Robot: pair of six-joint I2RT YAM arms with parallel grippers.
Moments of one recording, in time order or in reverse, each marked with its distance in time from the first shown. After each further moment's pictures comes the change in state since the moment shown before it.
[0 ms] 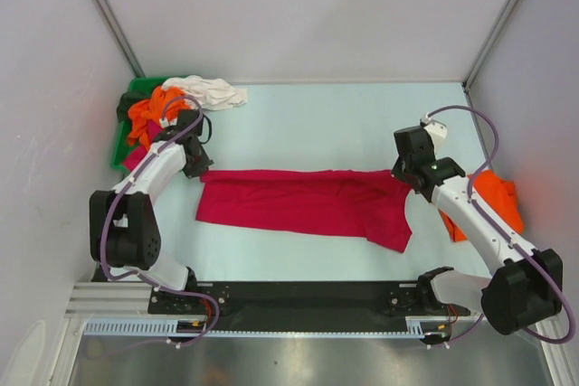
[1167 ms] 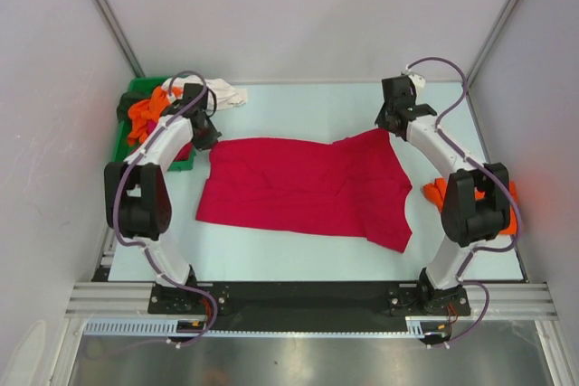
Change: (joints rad) left arm -0.005 0.240 0.297 0.020 0.092 -0.034; right arm -0.095 0.559 0.472 0.183 -0.112 -0.104
